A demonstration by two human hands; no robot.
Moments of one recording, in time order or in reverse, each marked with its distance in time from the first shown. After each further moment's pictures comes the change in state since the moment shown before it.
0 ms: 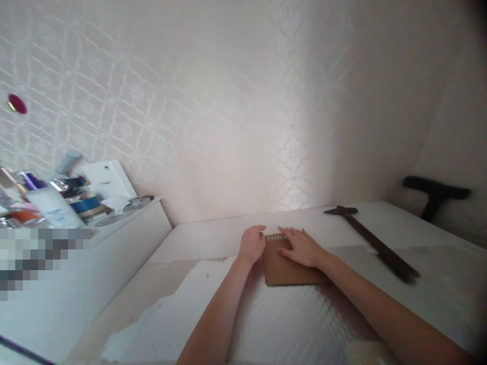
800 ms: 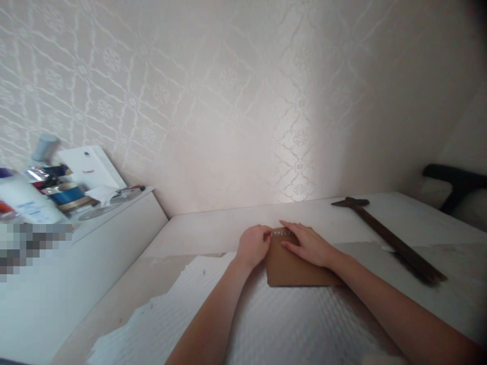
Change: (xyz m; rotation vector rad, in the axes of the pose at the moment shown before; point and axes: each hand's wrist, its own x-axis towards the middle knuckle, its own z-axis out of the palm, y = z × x) left_hand -0.011 0.007 -0.009 0.107 -0.165 0.124; right_hand -0.002 0.013 0.005 0.178 0.087 -0.116
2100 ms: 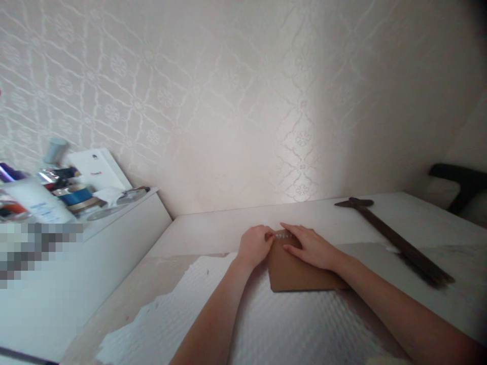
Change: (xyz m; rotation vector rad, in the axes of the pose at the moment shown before) left_hand -0.001 -0.003 -0.001 0.017 0.006 -0.017; right_hand -0.003 -0.007 -0.002 -0.003 0.003 -0.038
